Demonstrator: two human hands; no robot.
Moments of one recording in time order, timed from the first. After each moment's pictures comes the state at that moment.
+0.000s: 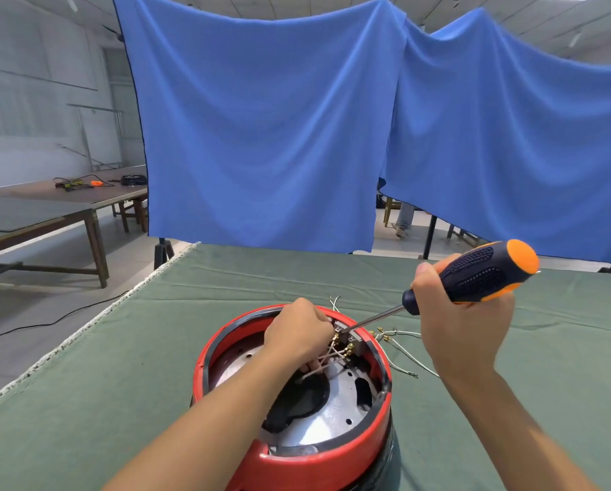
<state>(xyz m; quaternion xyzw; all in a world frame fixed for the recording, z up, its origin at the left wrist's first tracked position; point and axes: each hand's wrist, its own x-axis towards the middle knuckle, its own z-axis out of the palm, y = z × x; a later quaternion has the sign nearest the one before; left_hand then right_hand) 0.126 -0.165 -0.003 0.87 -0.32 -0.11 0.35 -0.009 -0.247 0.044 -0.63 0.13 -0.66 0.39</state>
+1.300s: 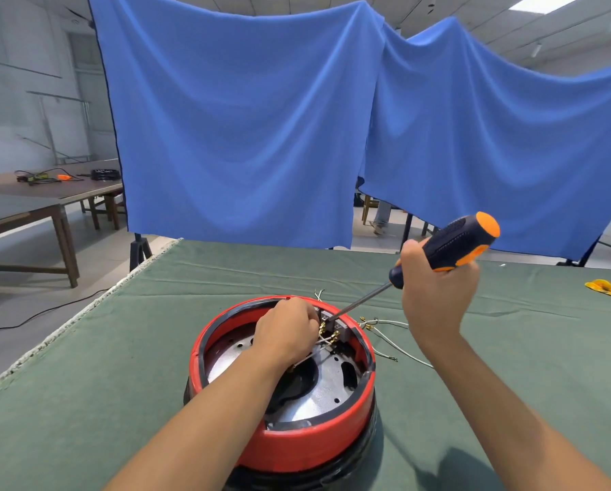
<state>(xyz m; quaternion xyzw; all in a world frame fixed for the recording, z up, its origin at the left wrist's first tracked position) 0.122 -0.158 -0.017 0.88 -0.38 0.01 0.30 -0.002 -0.249 0.055 -0.60 0.13 -0.67 0.42</state>
